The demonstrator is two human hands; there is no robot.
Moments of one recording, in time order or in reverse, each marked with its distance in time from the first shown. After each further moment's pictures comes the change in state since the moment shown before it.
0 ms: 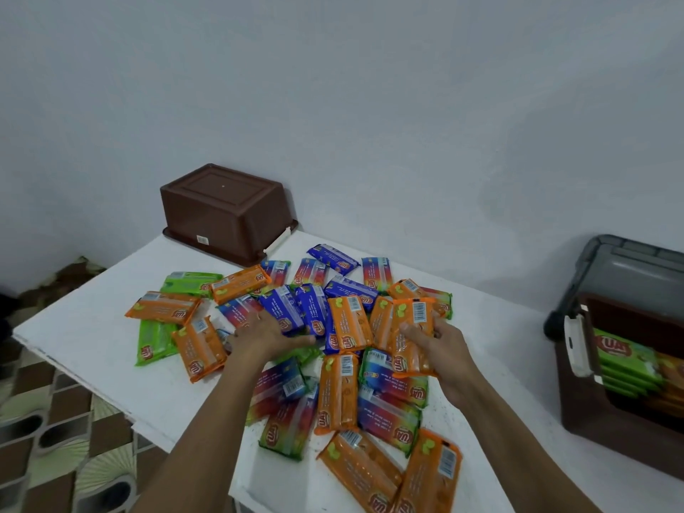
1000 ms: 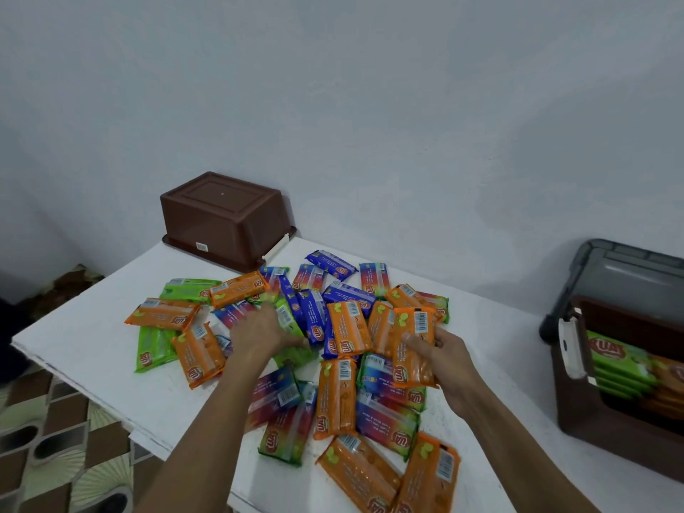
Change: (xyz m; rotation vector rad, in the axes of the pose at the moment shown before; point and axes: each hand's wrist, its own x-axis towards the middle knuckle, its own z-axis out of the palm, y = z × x) left_hand -0.025 0.023 -0.023 0.076 0.164 0.017; right_hand -0.009 -0.001 -0.008 -0.033 0.019 0.034
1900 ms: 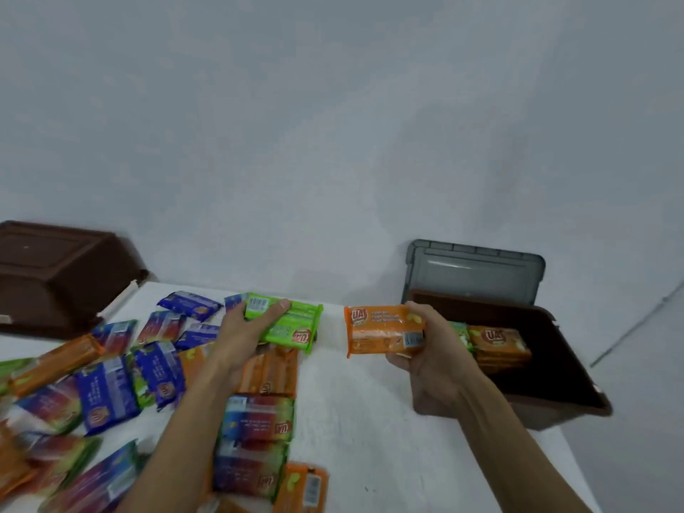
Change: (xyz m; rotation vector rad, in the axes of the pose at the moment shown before) left_hand -0.068 0.183 0.005 -1.296 -0.329 0.348; right_hand -0.047 -0.064 -0.164 0.512 0.077 0.000
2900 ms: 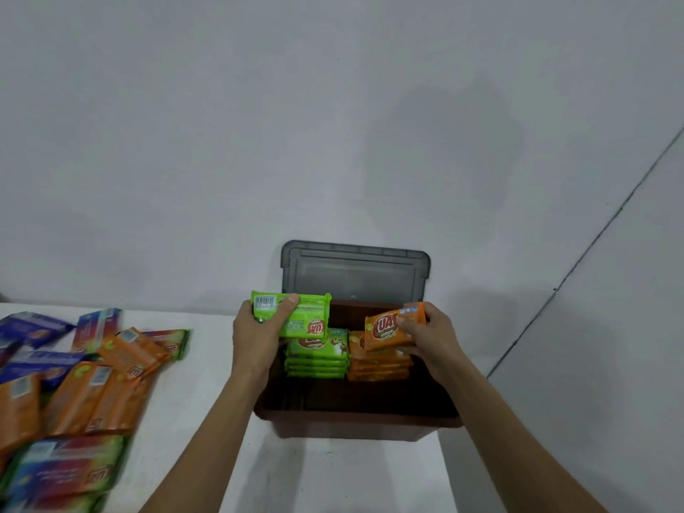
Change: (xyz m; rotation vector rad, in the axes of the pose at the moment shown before) left_hand 0.005 -0.039 0.263 -0.087 0.088 0.125; right_hand 0.034 -0.101 -0.226 -0.500 0.413 -0.212
